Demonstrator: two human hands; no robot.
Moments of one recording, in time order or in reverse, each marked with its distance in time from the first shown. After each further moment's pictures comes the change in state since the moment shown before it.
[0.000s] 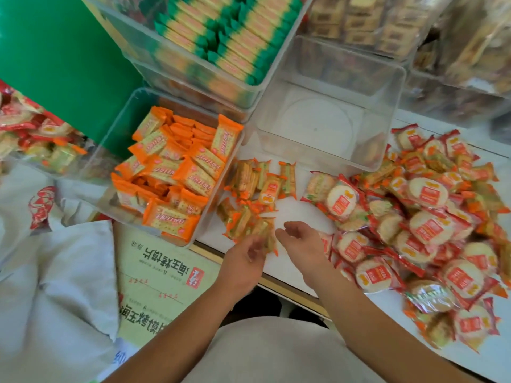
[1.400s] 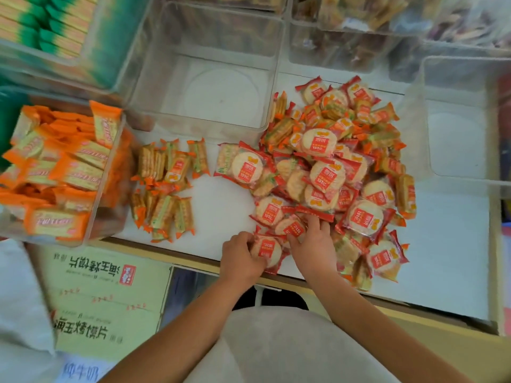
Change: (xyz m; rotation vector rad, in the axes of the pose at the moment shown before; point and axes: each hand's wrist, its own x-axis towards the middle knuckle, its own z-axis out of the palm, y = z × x) left_hand -0.024 0.037 0.184 0.375 -0.067 0.021; right_hand -0.027 0.120 -0.180 -0.547 0.276 0.015
